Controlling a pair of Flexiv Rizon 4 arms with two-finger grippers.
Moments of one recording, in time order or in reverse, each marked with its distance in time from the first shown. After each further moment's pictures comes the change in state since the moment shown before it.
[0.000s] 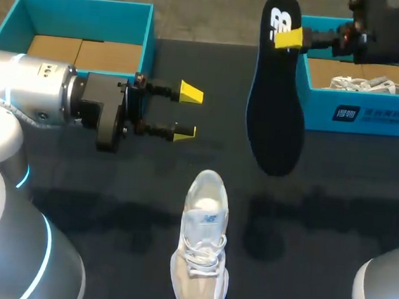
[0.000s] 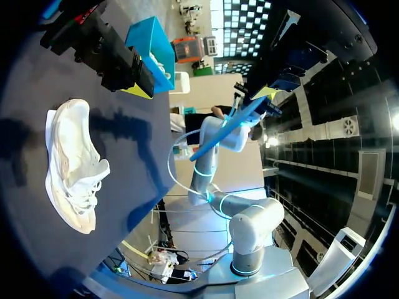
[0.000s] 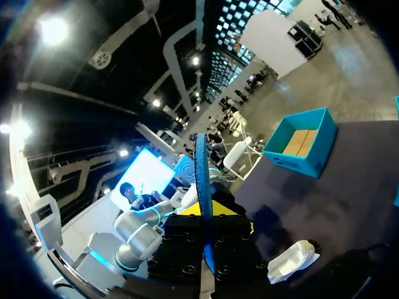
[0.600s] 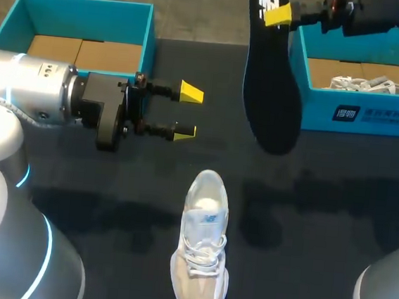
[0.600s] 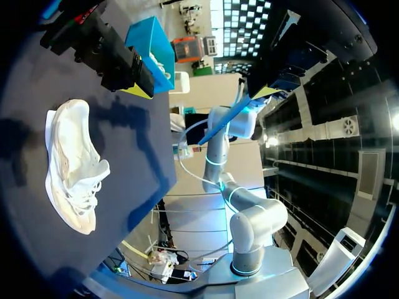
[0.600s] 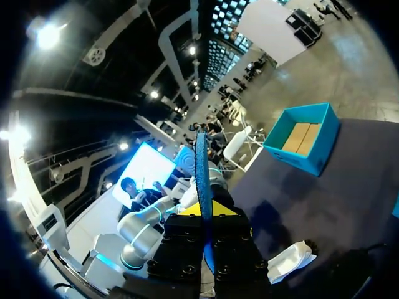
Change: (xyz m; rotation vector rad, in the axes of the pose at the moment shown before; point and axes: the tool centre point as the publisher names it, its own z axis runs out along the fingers) left arm 0.000 0.001 0.001 0.001 -0.001 0.000; right arm -0.004 0.029 0.010 0.090 0.004 0.016
